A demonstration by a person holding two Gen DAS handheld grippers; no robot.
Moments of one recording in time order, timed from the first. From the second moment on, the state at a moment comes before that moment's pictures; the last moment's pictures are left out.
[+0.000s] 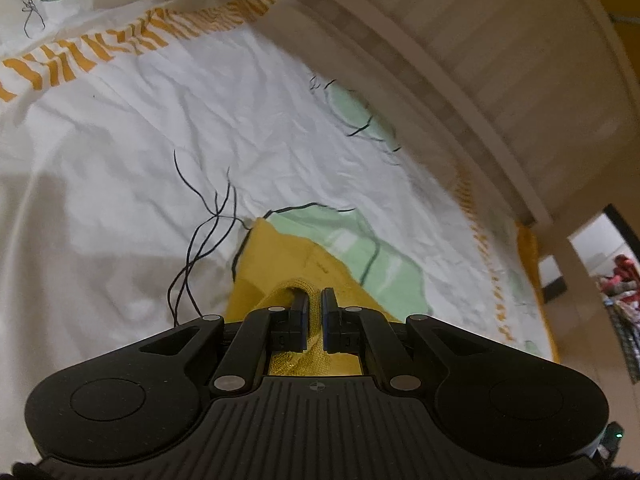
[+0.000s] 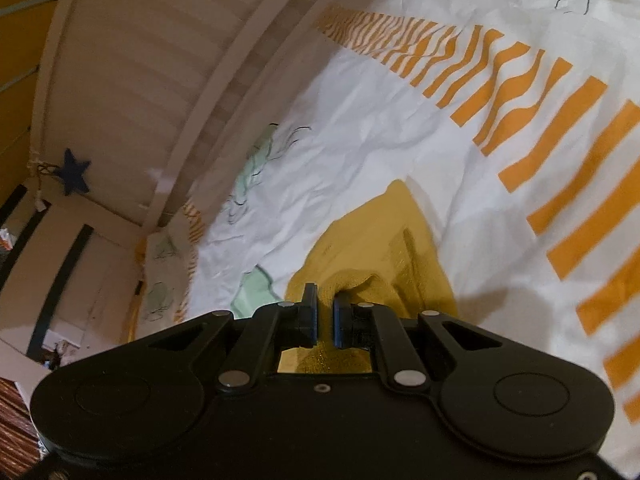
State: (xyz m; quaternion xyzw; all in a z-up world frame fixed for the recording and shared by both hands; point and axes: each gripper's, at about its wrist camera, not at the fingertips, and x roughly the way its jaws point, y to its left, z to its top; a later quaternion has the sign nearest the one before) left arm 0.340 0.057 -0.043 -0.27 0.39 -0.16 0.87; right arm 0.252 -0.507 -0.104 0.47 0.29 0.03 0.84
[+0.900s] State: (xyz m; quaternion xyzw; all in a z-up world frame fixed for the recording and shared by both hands) left arm 0.280 -0.010 -0.045 0.03 0.37 -0.24 0.90; right arm 0.235 -0.451 -0.064 0.19 0.31 0.02 0.93
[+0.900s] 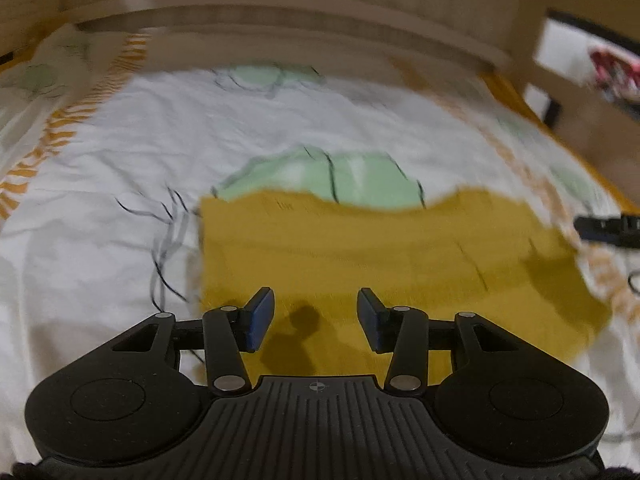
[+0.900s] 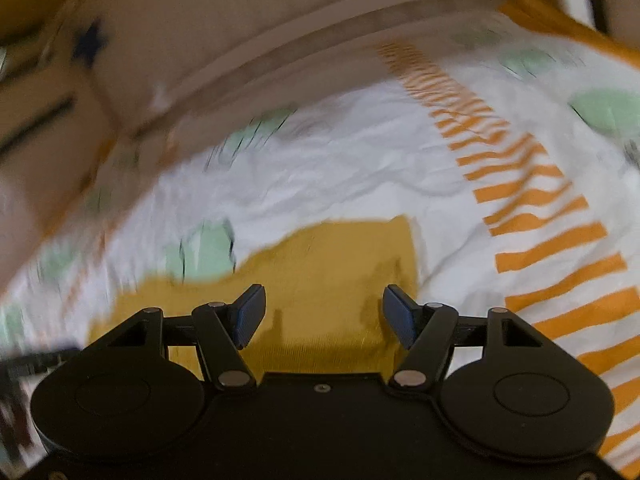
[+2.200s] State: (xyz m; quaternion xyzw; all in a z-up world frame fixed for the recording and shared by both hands) left arm 0.403 -0.006 -0.051 -0.04 0.39 -0.14 0.91; right arm 0.319 -0.444 -0.085 0.12 0.36 -0.01 0.93
